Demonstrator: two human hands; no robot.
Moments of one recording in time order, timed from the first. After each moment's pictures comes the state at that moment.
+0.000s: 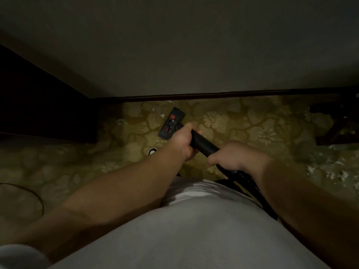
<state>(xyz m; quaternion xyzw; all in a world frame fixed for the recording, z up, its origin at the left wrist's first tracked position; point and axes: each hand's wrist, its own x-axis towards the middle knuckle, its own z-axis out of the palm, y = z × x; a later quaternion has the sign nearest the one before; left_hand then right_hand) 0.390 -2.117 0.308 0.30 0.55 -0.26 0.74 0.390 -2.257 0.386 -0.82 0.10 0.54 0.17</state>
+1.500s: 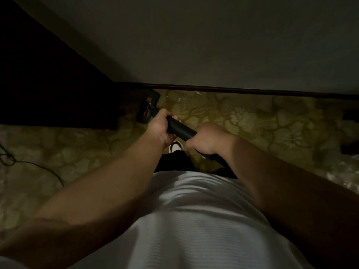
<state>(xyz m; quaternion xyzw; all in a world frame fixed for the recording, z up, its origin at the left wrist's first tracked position) 0.424 -1.862 0.272 0.28 0.60 -0.15 0.73 0.450 -2.004 0.342 -0.83 -0.03 0.54 0.13</state>
